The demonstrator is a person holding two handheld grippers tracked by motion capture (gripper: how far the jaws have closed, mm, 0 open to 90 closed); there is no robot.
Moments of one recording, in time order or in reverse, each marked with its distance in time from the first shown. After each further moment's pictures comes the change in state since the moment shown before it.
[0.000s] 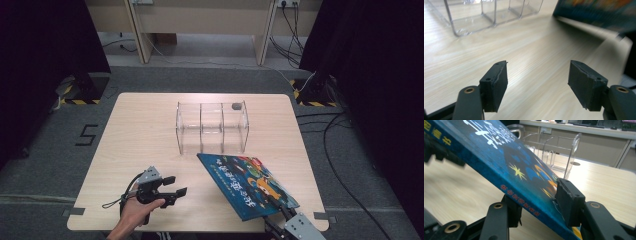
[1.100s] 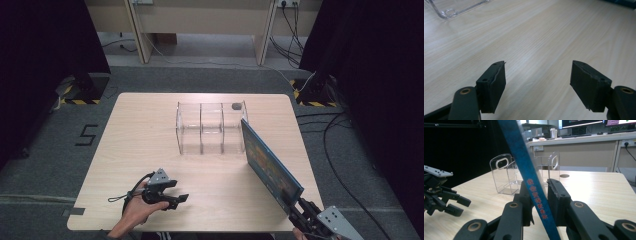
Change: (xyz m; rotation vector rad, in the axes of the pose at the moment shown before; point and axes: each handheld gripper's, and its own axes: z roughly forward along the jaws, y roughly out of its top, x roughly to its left) left arm 0.004 -0.008 0.019 0.160 0.026 0.137; right arm -0.045 0.012 -0.018 -0.134 -0.014 0.173
